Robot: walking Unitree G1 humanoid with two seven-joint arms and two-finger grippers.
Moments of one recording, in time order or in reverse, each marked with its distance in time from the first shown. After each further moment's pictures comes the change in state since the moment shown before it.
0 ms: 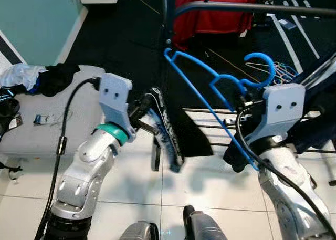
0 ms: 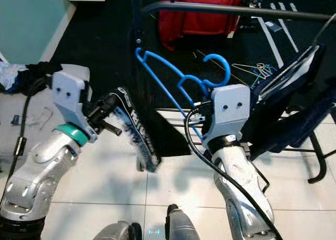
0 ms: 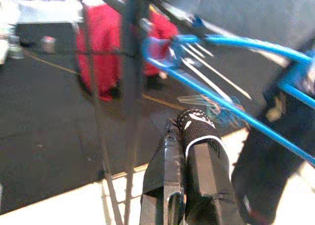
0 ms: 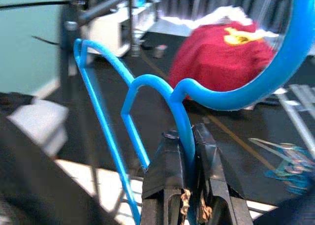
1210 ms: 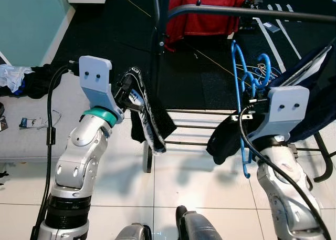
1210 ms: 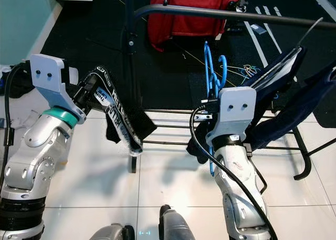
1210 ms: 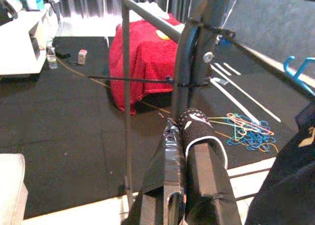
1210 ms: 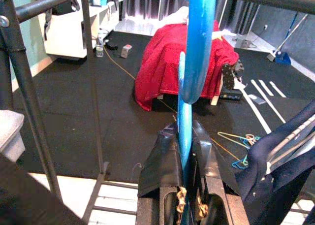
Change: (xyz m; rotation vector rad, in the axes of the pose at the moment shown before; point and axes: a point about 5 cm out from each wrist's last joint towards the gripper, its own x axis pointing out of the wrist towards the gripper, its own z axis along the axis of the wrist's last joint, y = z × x) left arm 0.019 0.025 0.006 0.031 -0.051 0.111; right arm 0.007 -0.005 -0.012 0.019 -0.016 -0.066
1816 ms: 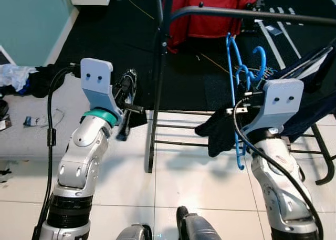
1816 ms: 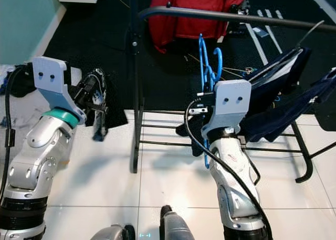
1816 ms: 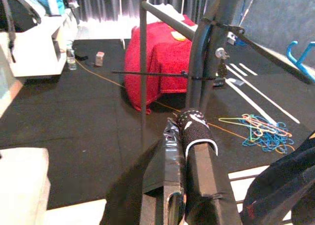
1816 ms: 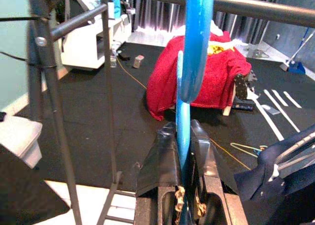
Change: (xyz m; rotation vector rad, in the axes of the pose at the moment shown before) left arm 0.000 0.002 -0.003 0.033 0.002 0.035; right arm 0.014 0.009 0.002 0.025 -0.033 0.030
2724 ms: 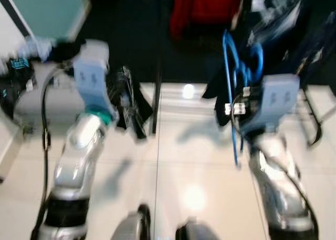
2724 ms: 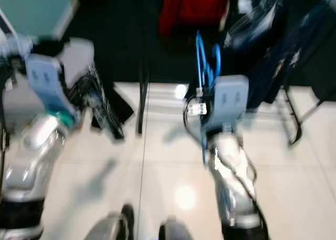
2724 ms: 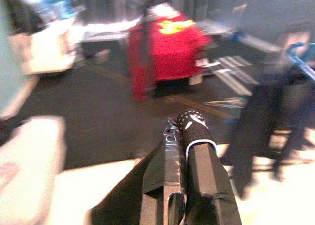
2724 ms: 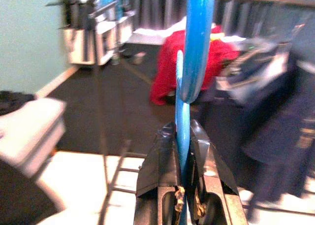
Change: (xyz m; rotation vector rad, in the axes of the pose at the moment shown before) left arm 0.001 -0.001 0.002 0.011 -0.018 -0.012; right arm 0.003 -0.004 -0.005 0.025 0.005 -0.027
